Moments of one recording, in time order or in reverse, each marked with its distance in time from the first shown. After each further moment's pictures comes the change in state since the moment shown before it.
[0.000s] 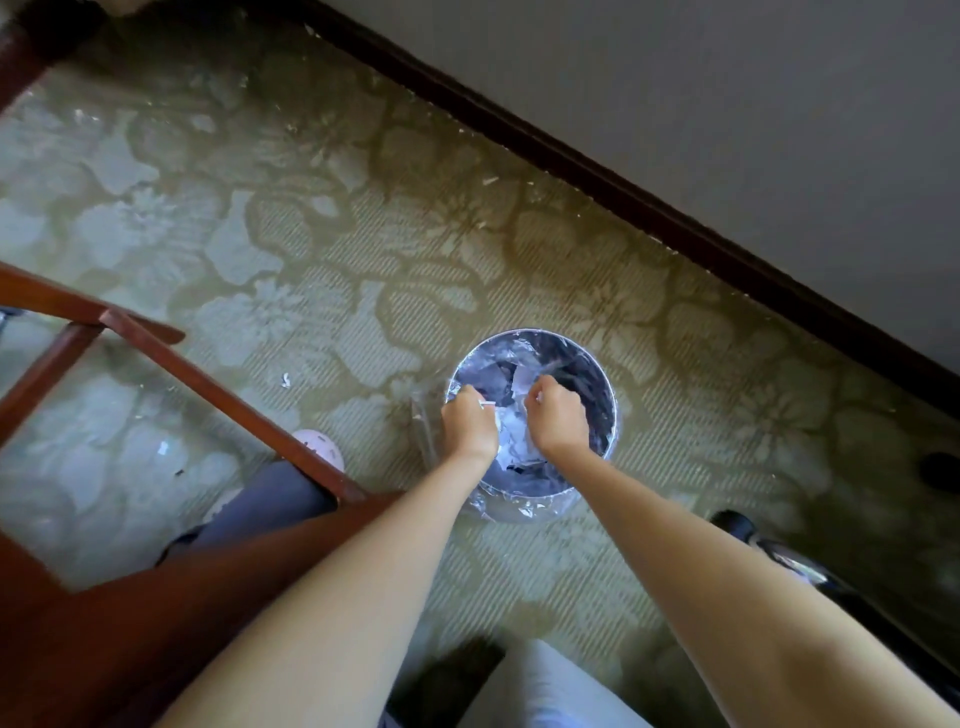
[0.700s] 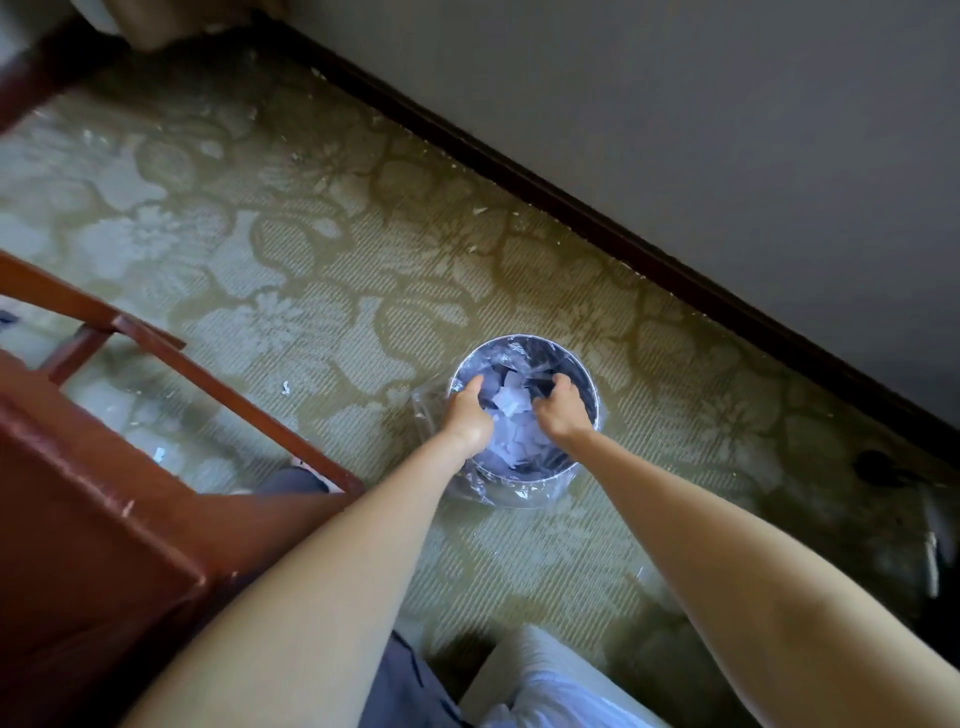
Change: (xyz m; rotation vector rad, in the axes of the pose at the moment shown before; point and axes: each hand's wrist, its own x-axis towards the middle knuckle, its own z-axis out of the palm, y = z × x) left_hand -0.048 -0.009 -0.048 -0.075 -0.279 0.125; right_hand -0.049 -0.018 -0.033 0.117 -0.083 0.076
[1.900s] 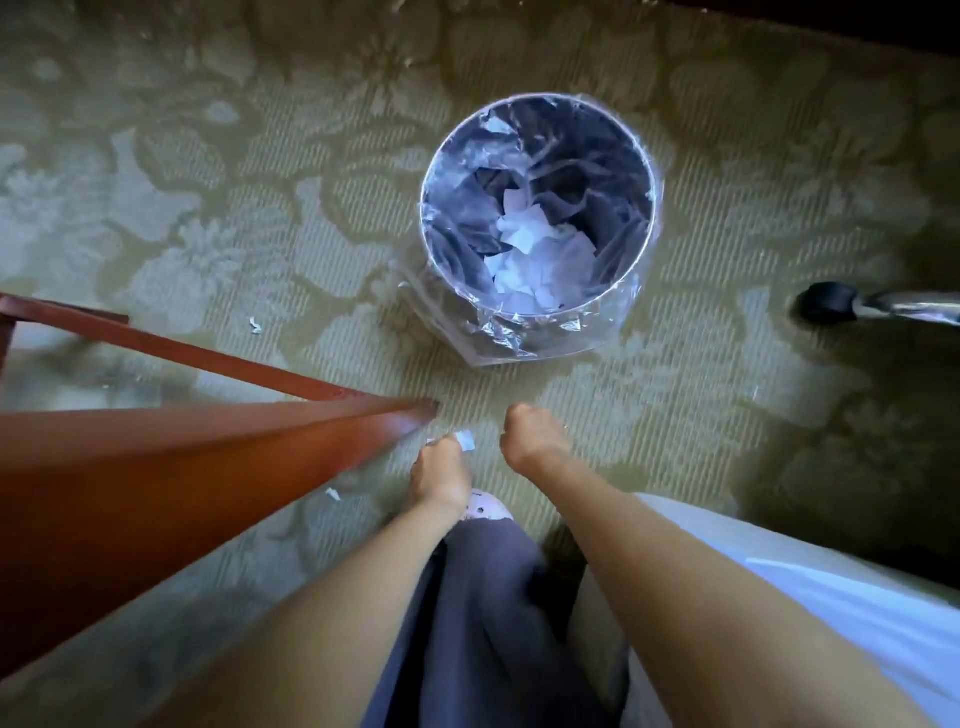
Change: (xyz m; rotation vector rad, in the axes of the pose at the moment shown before) left_hand 0.048 -0.250 0.087 0.679 0.024 -0.145; right_hand -0.023 0.123 0.219 -0.143 -0.204 0.154
